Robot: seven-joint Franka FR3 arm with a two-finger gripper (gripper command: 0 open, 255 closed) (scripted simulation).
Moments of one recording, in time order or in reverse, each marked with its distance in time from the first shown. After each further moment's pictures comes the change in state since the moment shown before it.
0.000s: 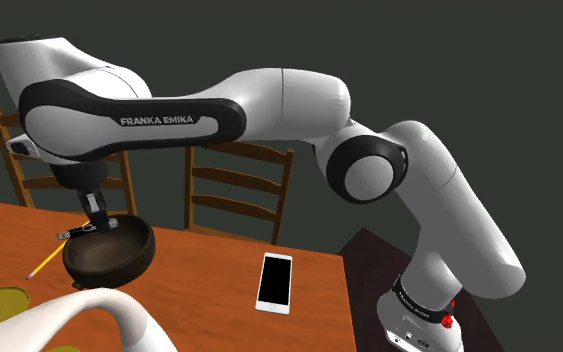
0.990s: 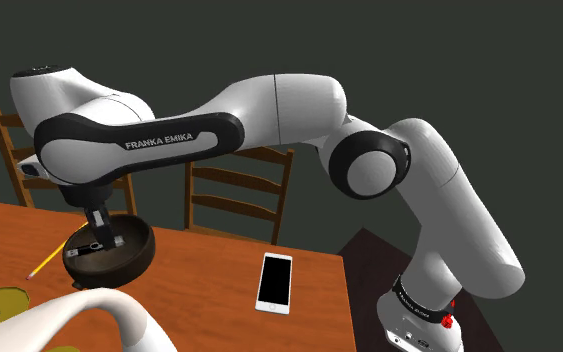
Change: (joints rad) arm -0.014 -0.021 0.001 -0.140 0.000 0.118 0.009
